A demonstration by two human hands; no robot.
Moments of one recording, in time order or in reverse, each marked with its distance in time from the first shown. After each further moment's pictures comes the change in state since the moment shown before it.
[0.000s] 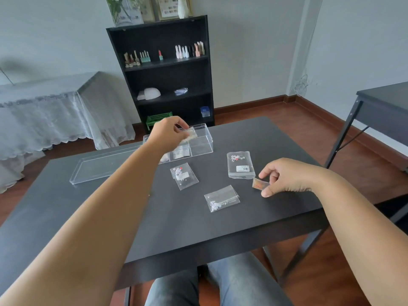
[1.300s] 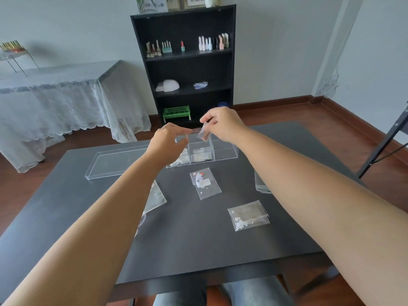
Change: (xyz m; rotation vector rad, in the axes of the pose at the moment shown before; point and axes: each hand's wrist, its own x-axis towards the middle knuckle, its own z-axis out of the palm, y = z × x) left_hand -0.001 -0.061 -0.013 0.120 0.061 0.006; right_hand 0.177 -0.177 0.009 0.191 0.411 -0.438
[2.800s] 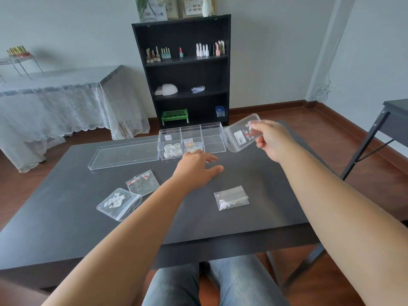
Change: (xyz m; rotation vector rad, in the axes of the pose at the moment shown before) left_hand -0.077 0.061 0.060 0.051 -0.193 0.045; right_hand -0.099 0.060 -0.081 0.781 0.246 0.534
